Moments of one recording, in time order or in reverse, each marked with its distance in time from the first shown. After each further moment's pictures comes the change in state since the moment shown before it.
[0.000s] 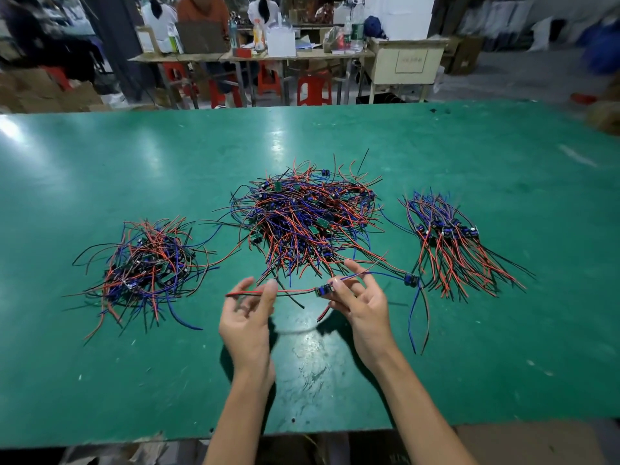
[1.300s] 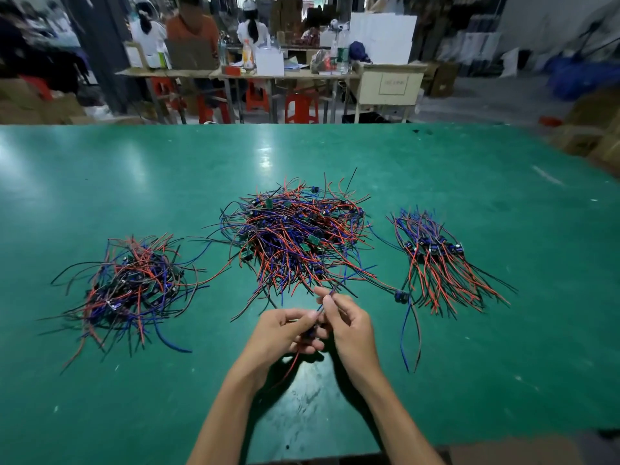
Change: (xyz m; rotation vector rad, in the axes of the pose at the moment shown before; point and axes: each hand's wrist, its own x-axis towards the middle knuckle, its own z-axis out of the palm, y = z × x) left_hand 0.012 0.010 0.020 0.523 -0.765 -0.381; right_hand 0.002 0.017 -0.003 -0.429 0.030 -0.142
